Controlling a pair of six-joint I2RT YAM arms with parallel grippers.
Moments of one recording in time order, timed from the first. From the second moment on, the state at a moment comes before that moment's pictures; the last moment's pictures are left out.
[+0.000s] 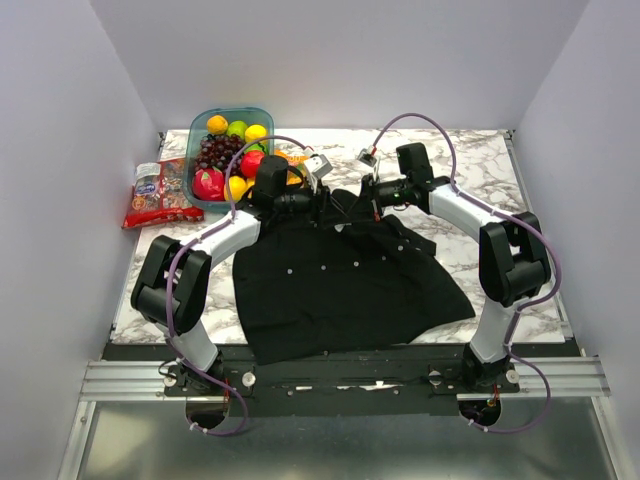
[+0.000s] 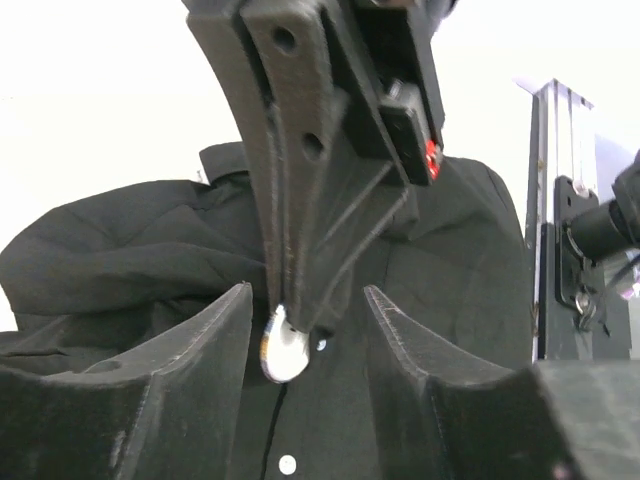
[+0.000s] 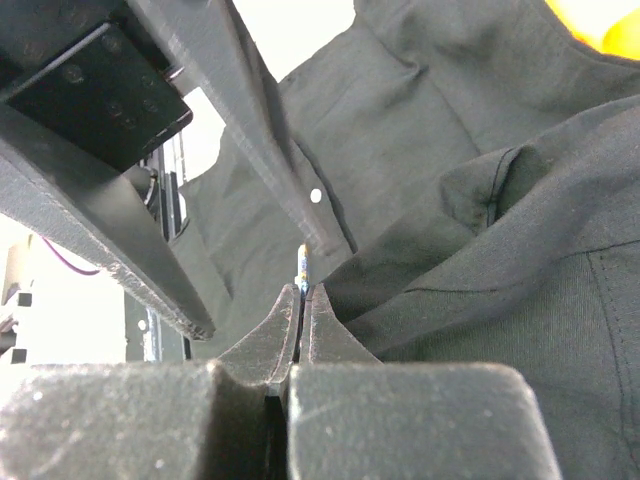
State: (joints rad) left arm -0.44 1.68 1.08 0.28 0.87 -0.13; right arm 0.35 1.87 1.33 -0.21 -1.09 -0.01
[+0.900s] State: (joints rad) left arm -0.44 1.74 1.18 0.10 0.94 0.13; right arm 0.35 1.87 1.39 -0.31 -1.08 -0.15
